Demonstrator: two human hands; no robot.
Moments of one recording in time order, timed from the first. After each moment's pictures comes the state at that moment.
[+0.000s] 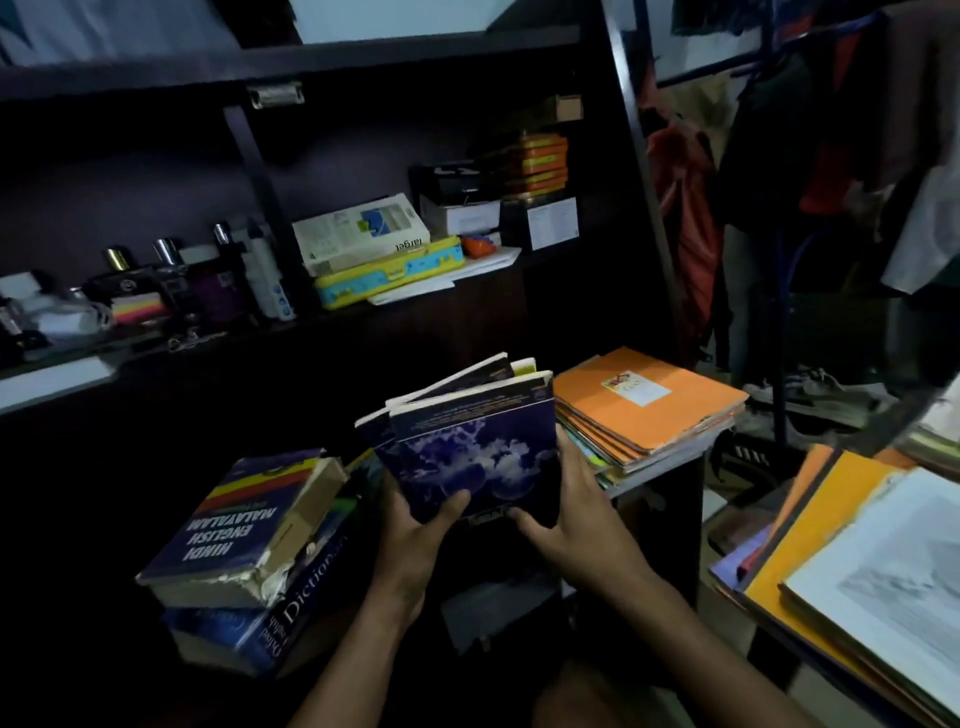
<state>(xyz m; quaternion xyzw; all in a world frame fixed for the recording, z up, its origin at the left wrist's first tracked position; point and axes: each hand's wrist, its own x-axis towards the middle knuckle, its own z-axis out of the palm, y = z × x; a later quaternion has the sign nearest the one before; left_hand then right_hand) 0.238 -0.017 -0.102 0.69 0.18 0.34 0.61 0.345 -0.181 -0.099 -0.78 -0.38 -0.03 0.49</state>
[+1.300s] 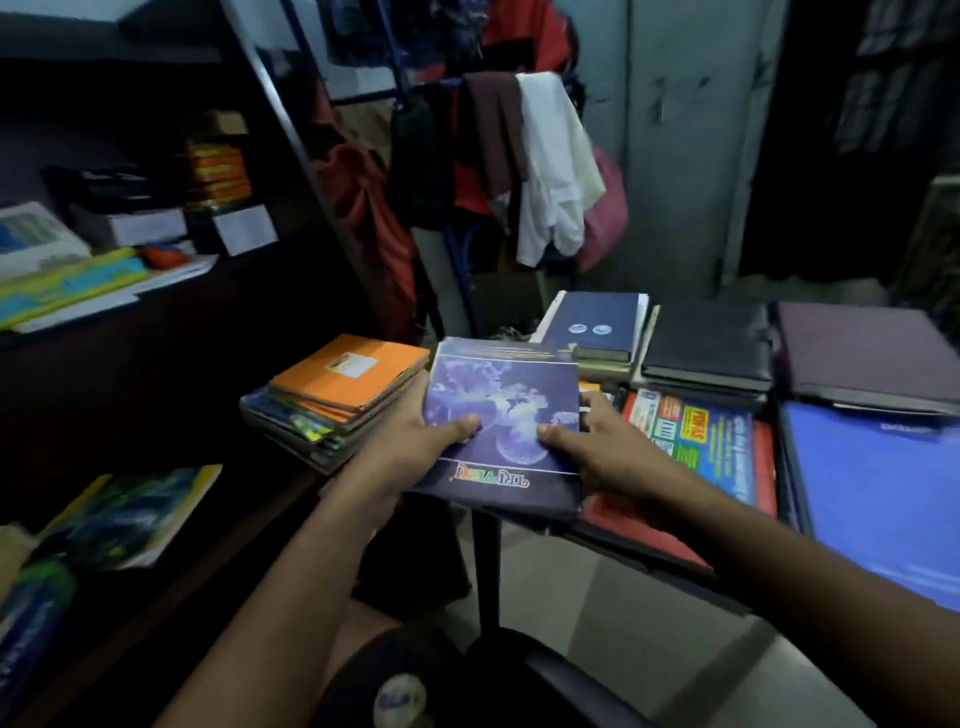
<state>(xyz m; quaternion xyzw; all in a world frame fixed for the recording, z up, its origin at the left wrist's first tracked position) 0.283 -0.247 -0.011 0.82 -0.09 0.02 0.57 0.276 -0.475 -0.042 -0.77 -0.05 0.04 0.63</state>
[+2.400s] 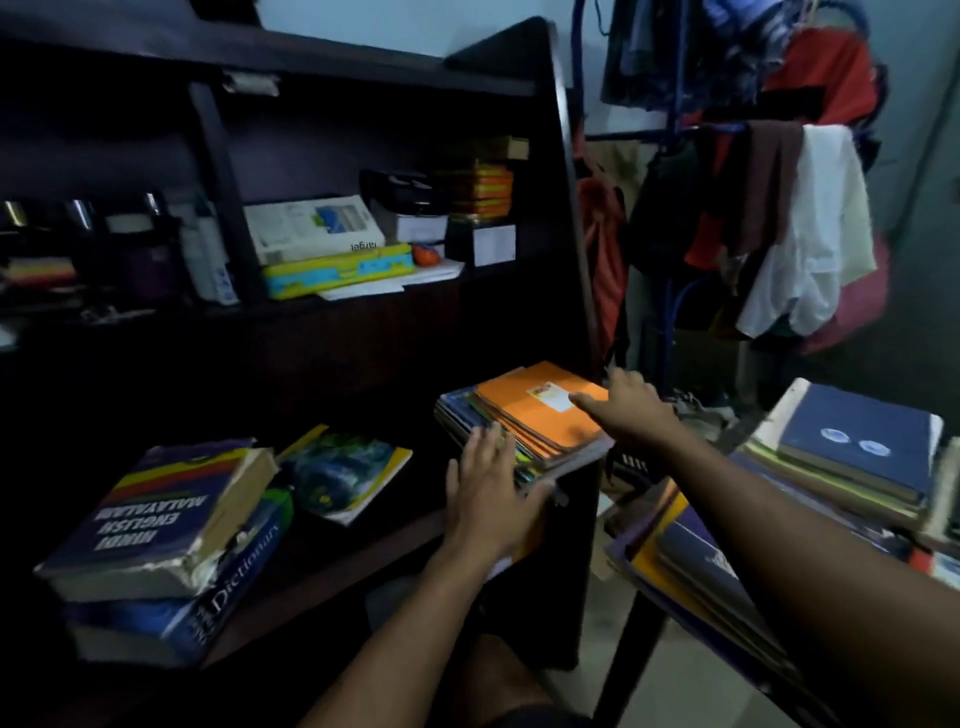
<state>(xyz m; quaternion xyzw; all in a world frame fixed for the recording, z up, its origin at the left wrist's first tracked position) 0.304 -0.118 -0.072 0.96 0.11 0.15 0.19 0.444 -0.273 0.003 -0.96 -0.17 -0.03 0.23</state>
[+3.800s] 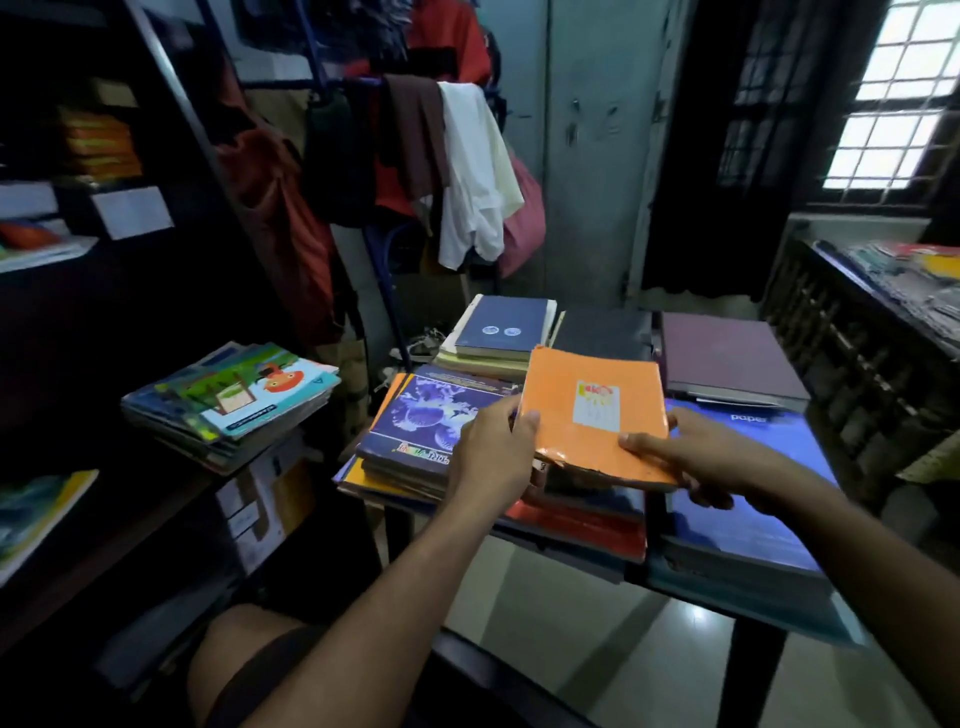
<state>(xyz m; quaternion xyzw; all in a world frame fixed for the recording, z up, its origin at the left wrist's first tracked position) 0.257 -0.411 -0.037 0.88 -0.10 0.05 0.47 0.212 -0.642 -0.008 -0.90 0.13 0.10 0.41</state>
